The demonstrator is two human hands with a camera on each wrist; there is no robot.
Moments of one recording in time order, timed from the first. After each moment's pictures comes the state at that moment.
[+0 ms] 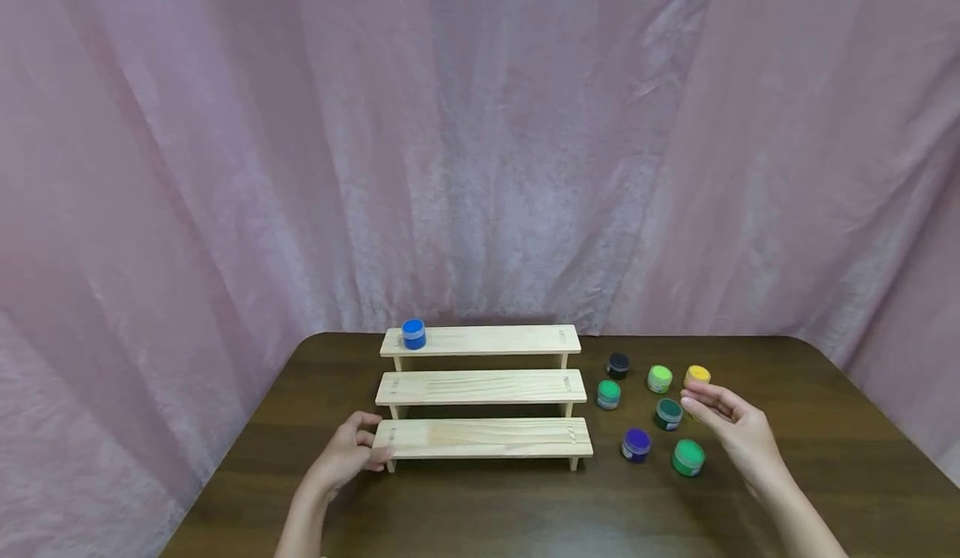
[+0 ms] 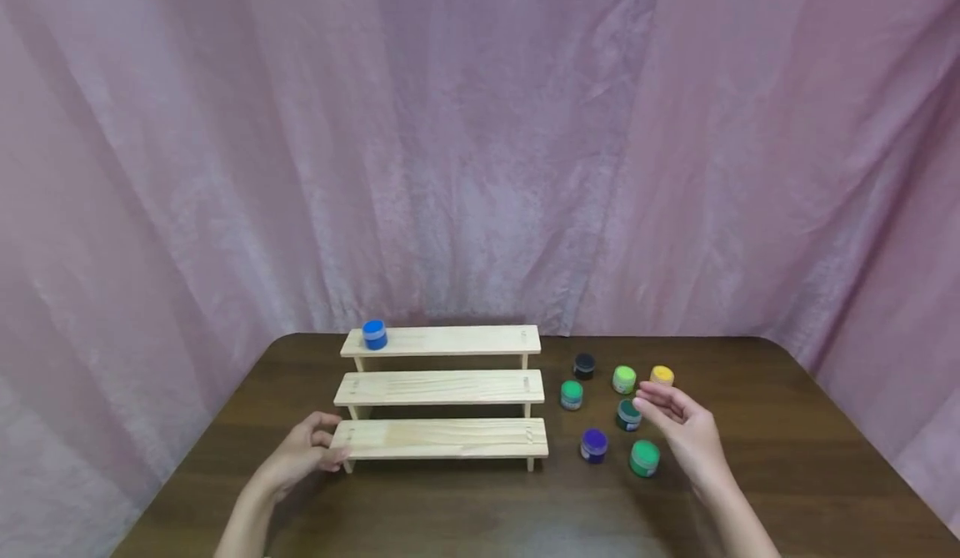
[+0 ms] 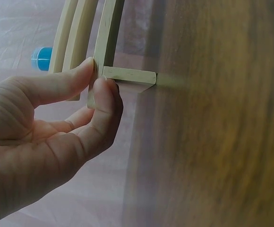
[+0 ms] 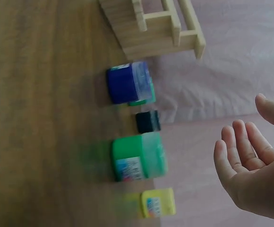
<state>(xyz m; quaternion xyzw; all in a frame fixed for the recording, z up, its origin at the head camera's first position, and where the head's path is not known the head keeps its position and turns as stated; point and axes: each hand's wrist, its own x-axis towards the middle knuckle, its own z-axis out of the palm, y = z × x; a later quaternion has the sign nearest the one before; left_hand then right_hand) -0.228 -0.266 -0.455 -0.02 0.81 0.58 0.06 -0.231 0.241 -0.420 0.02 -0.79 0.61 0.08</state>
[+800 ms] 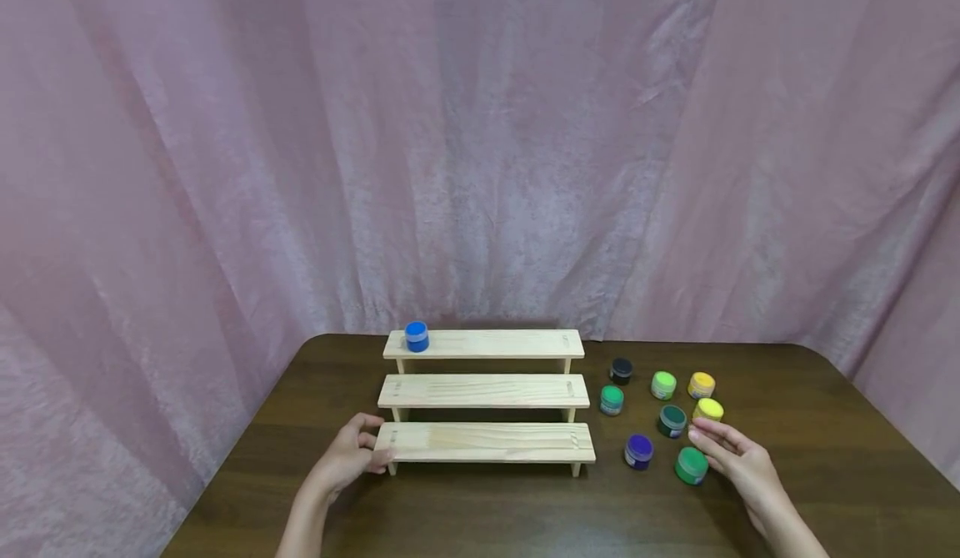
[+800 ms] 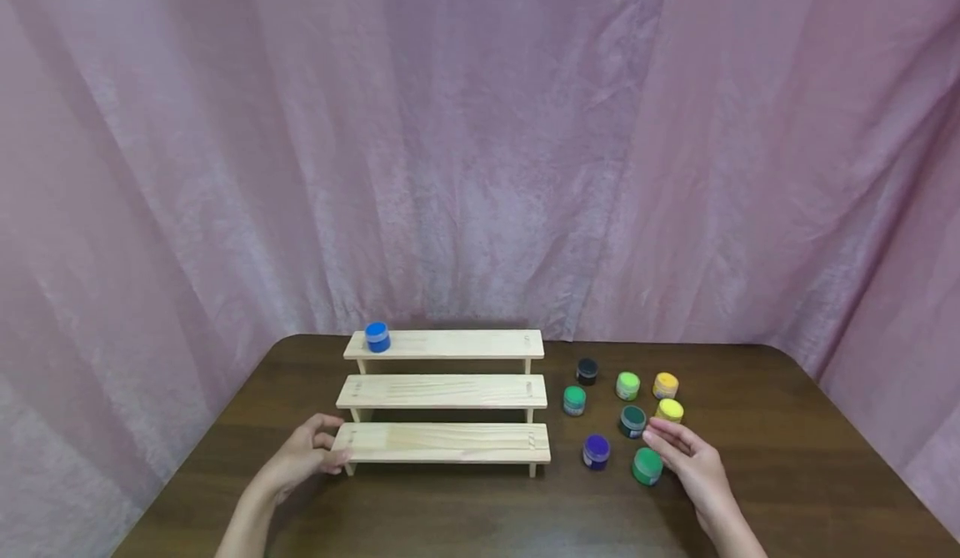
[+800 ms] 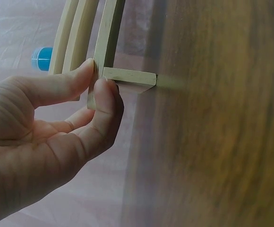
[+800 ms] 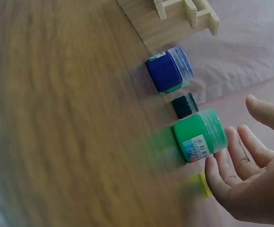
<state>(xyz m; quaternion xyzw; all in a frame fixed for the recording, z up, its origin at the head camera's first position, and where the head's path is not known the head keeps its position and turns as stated) -0.226 -0.266 -0.451 -0.02 0.81 0.58 0.06 -0.235 0.257 -0.465 -0.08 -0.76 0.64 -0.03</state>
